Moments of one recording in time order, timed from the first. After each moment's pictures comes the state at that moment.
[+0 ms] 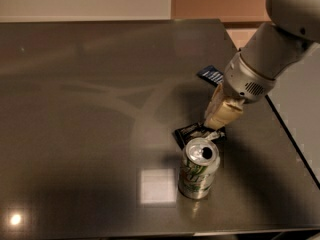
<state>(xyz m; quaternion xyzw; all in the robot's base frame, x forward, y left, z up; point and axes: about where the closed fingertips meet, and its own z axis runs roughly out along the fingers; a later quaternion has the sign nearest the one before) 0.471 -0.122 0.868 -0.64 0.74 0.14 0.14</state>
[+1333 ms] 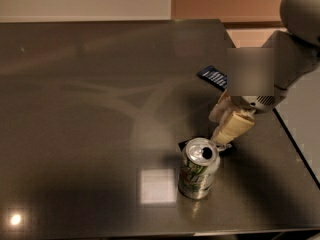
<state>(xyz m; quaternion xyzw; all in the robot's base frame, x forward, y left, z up) 0.442 -0.133 0.867 -0.64 0.74 0.16 0.13</state>
